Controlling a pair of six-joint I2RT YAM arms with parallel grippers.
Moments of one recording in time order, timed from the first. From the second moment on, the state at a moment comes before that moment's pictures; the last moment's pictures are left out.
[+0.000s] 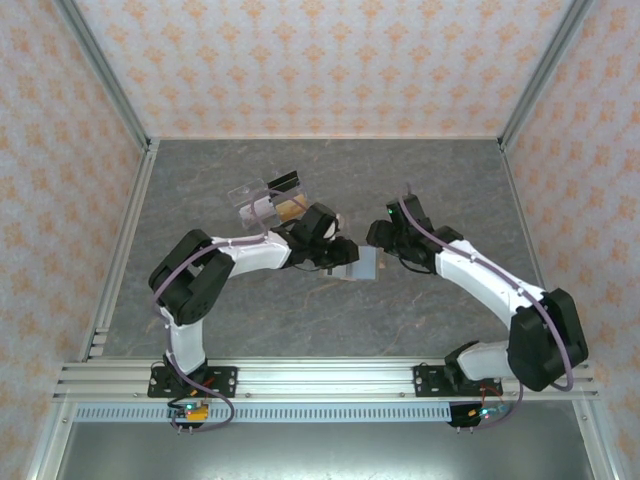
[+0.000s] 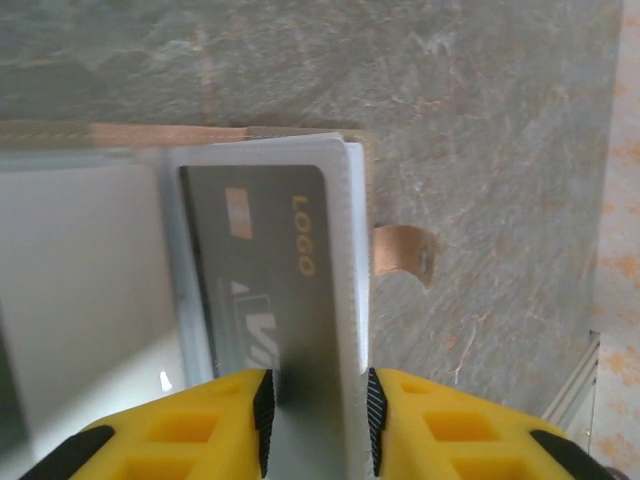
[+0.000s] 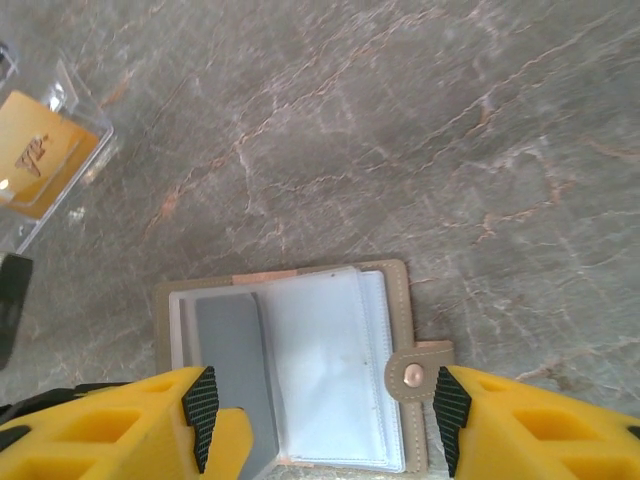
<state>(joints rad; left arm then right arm) -0.68 1.89 1.11 -0.05 0.40 -0.89 0.49 1.32 0.89 -0.48 0.06 0.76</state>
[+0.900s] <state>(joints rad) -0.62 1.86 1.06 -0.01 0.38 -0.93 0.56 1.52 0.94 -0.53 0.01 0.78</state>
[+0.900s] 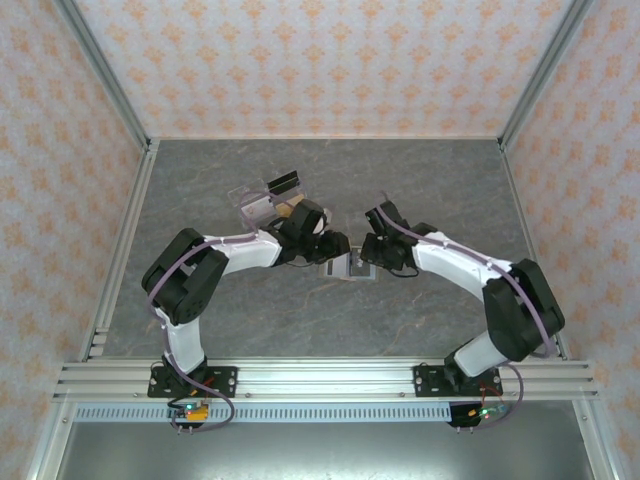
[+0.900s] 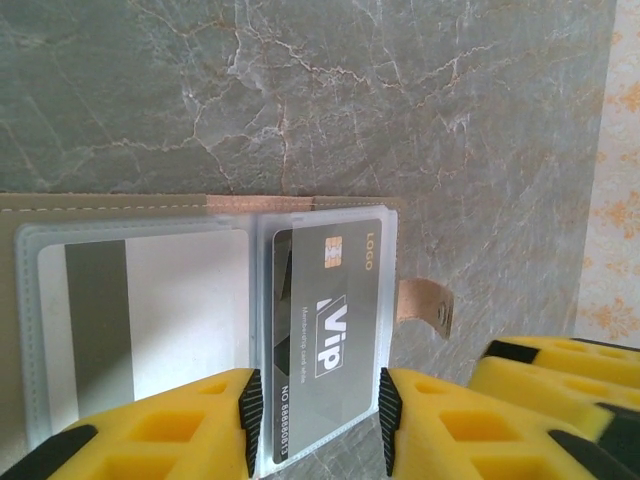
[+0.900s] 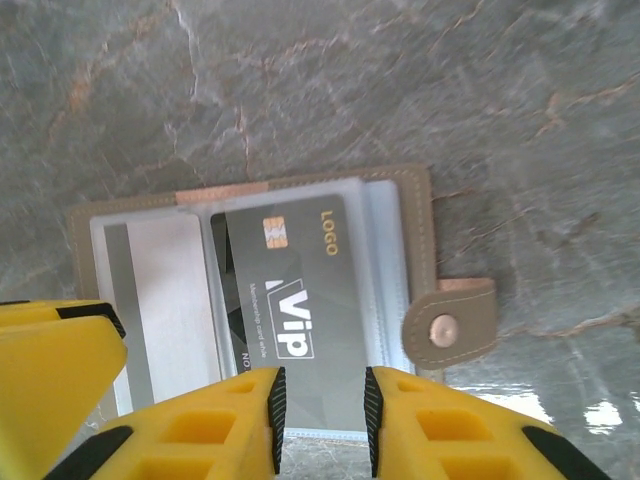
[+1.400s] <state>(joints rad) -0.64 1.88 1.06 -0.02 0.37 -0.94 0.57 1.65 0.98 -0.54 0.01 0.78</state>
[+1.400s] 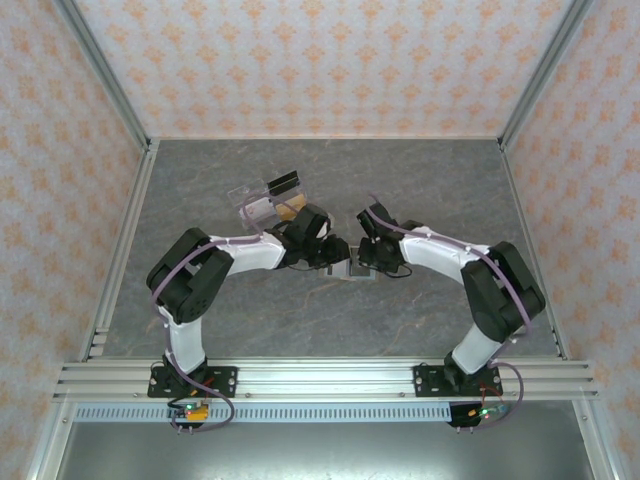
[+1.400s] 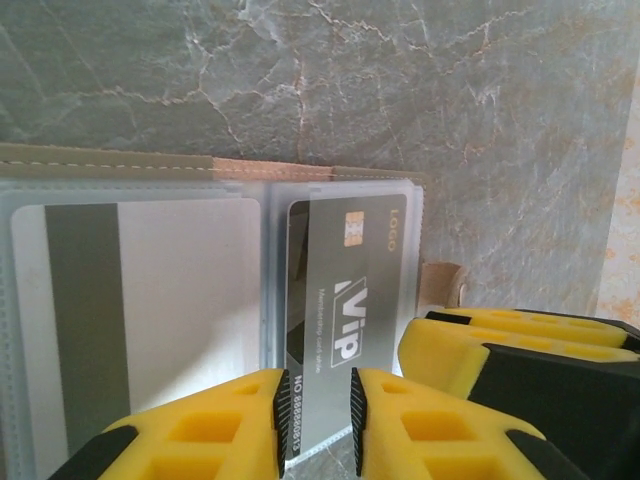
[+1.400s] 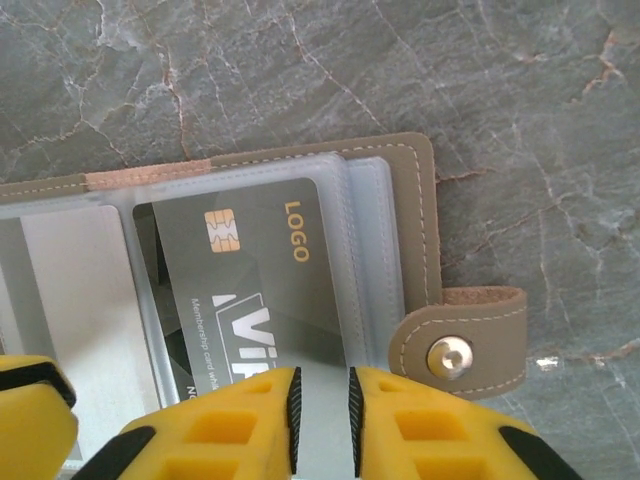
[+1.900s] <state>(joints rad) -0.64 1.94 1.06 0.00 0.39 -0.96 0.57 1.69 0.98 -0.54 0.00 0.78</state>
